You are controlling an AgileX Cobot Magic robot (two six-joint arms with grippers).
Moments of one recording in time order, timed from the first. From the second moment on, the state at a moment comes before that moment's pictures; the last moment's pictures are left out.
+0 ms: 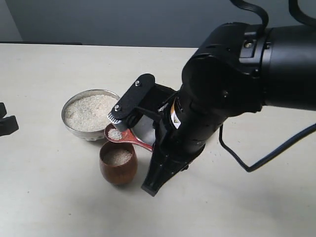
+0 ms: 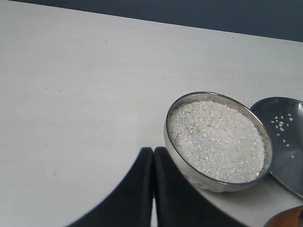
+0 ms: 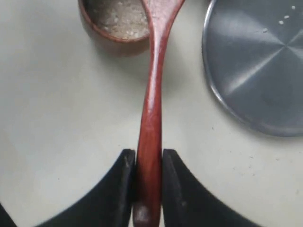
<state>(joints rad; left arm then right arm) -0.04 0.80 -0.26 0.26 0.01 -0.52 0.96 1.59 -1.11 -0.08 0.90 -0.06</state>
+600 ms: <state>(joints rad) -0.04 0.80 -0.26 0.26 0.01 -0.52 0.96 1.59 -1.11 -0.17 0.99 -0.03</state>
